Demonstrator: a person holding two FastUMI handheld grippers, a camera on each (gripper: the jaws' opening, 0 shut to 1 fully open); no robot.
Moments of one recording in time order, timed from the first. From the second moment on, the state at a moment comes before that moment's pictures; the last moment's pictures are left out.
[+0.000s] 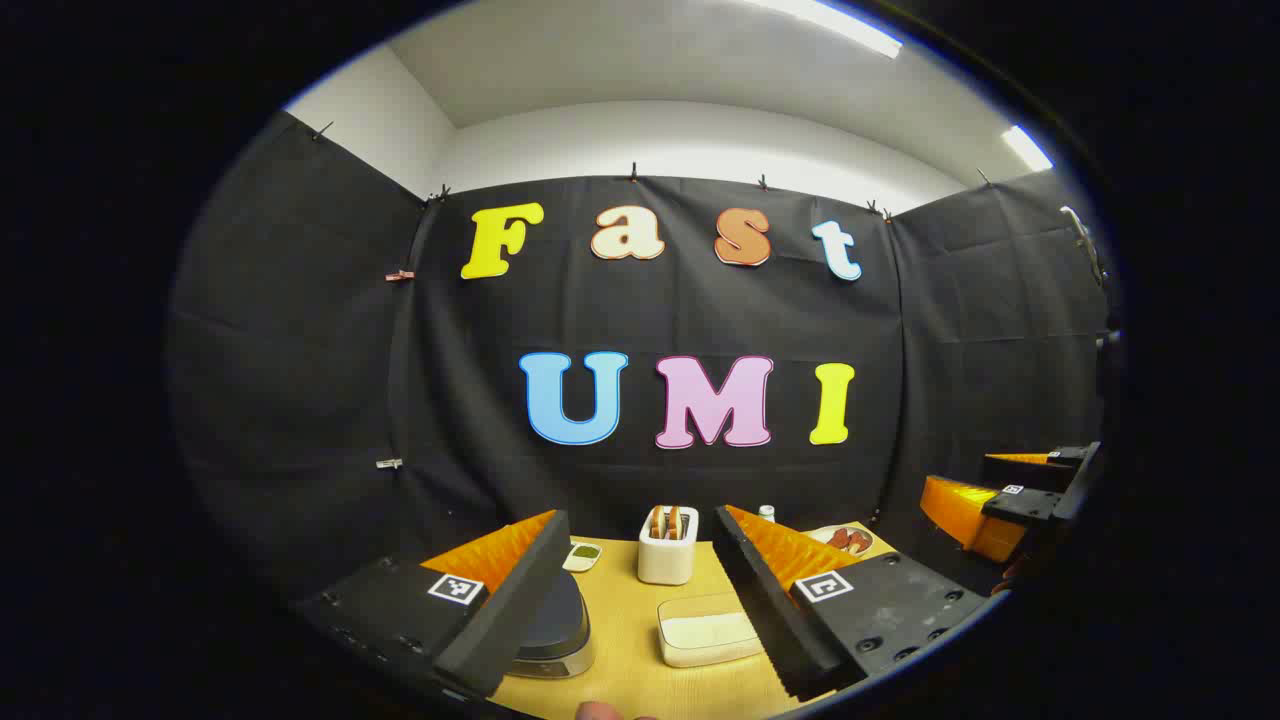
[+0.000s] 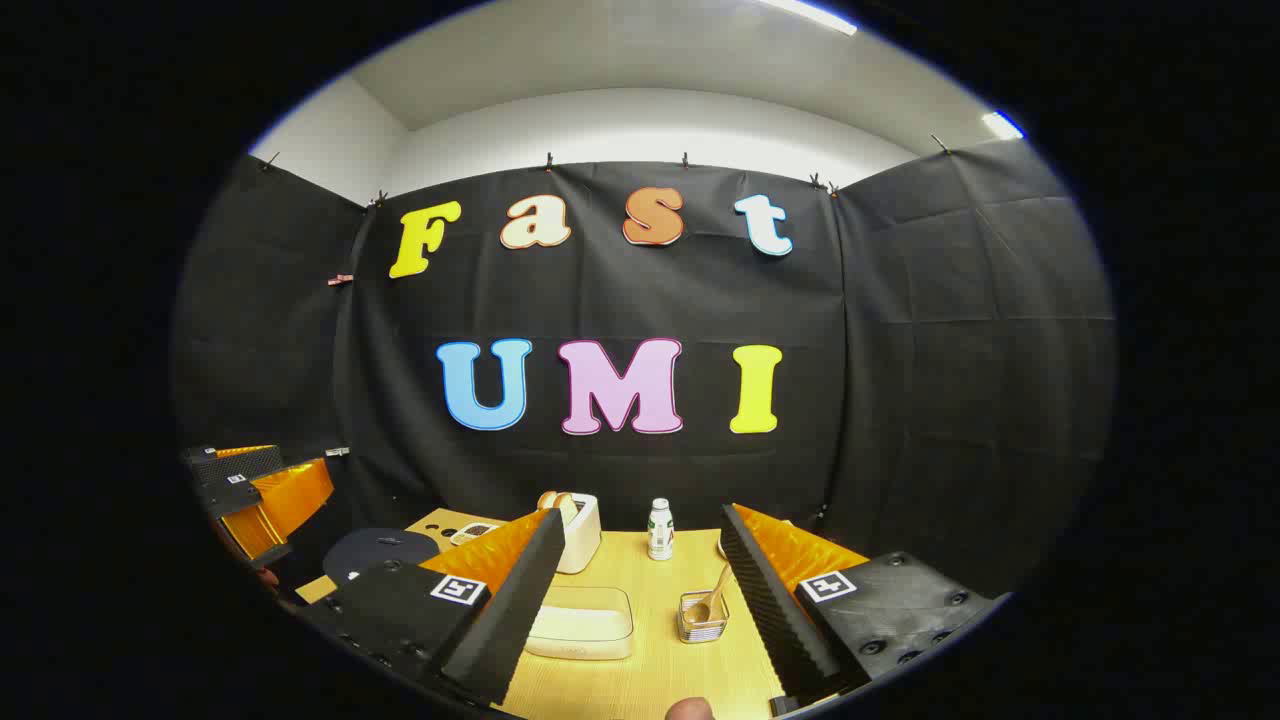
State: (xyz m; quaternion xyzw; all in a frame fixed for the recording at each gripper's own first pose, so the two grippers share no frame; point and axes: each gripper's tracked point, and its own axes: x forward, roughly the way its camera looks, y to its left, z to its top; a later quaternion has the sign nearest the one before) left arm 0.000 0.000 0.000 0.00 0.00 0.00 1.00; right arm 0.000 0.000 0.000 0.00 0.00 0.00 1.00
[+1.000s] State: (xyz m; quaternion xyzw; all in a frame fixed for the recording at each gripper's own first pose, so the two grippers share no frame) left arm 0.024 -0.008 -0.021 -0.01 0.02 0.01 1.00; right arm 0.030 -0.016 -0.017 0.02 0.01 0.00 1.00
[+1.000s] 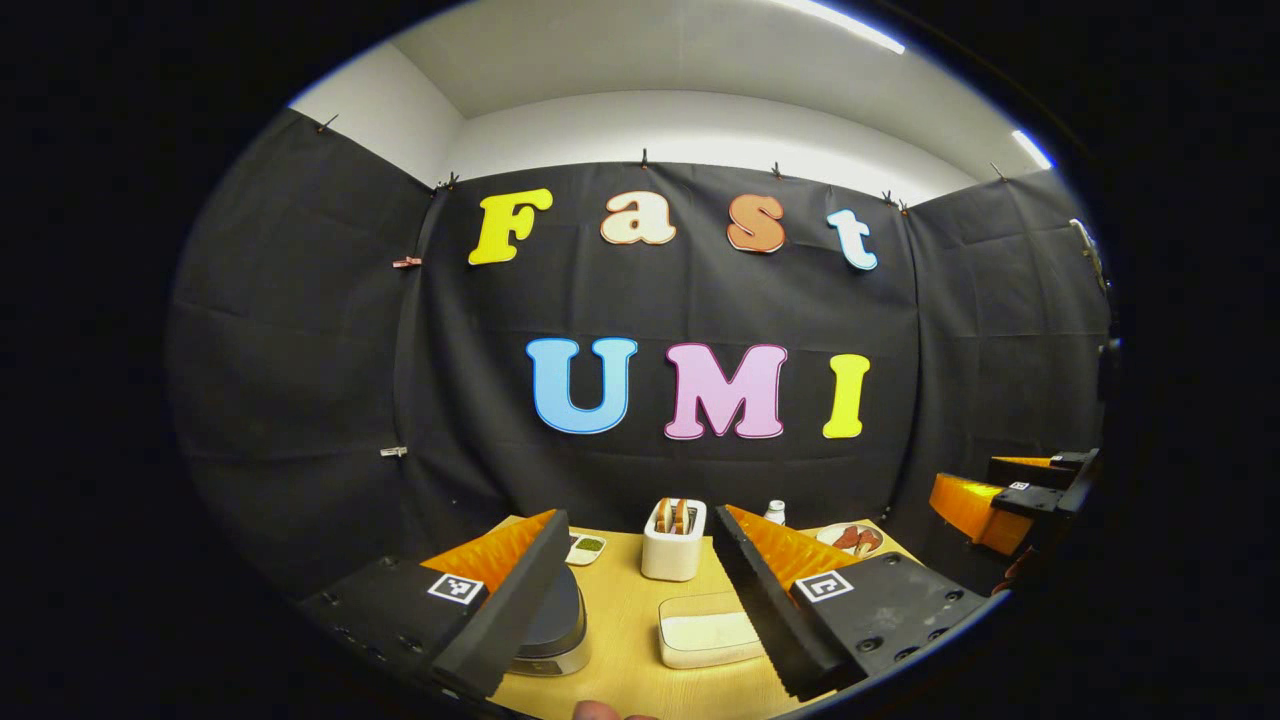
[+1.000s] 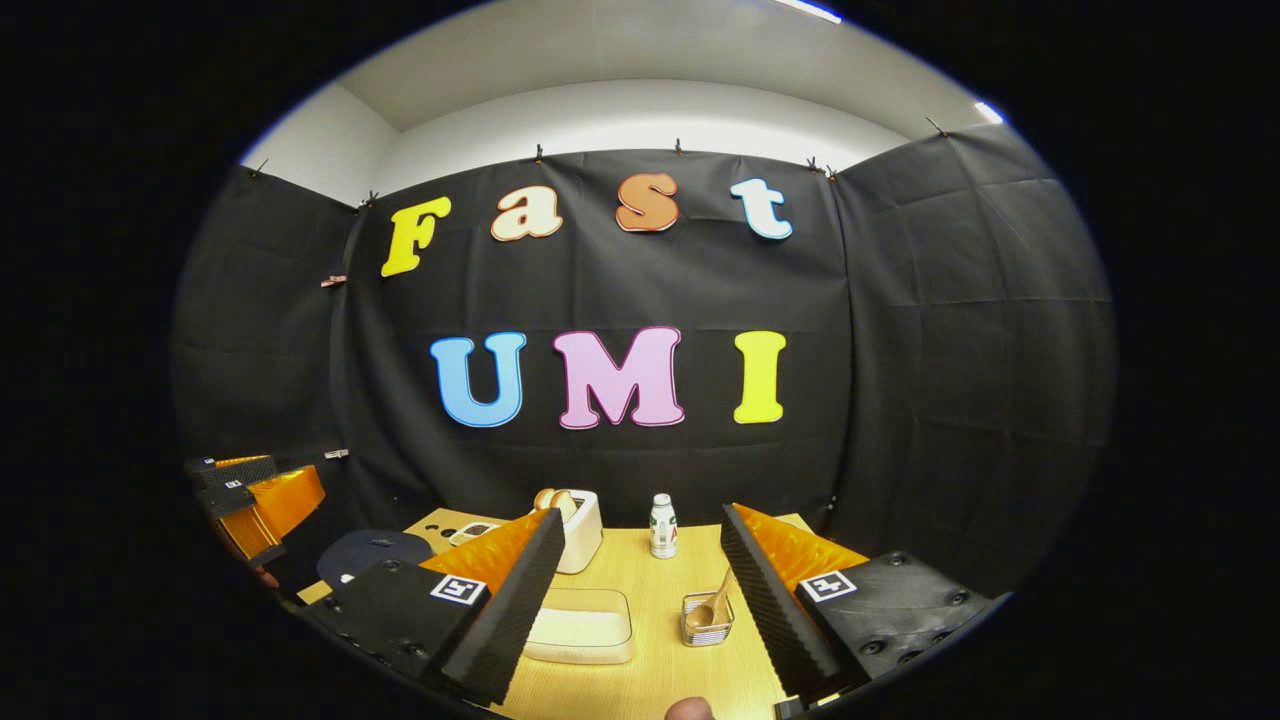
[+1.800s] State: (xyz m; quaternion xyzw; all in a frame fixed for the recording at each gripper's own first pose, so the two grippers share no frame) left arm 0.016 0.030 -0.082 -0.04 0.10 0.05 0.99; right arm 0.044 -0.028 -0.051 0.01 0.05 0.02 1.00
